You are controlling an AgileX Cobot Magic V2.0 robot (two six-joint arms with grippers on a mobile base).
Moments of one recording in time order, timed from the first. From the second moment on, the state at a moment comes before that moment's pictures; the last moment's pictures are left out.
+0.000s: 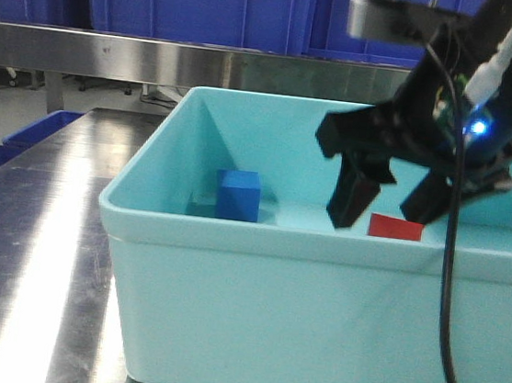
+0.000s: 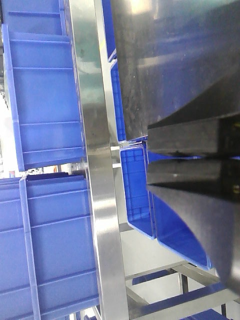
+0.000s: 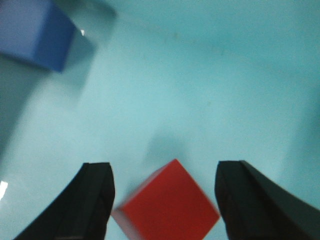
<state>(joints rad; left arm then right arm) -0.10 -0.01 0.01 -0.06 0.00 0.15 0.53 1.56 -0.95 0.00 0.52 0.22</state>
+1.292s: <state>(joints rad) -0.10 -0.01 0.01 -0.06 0.00 0.15 0.53 1.59 -0.95 0.00 0.59 0.22</state>
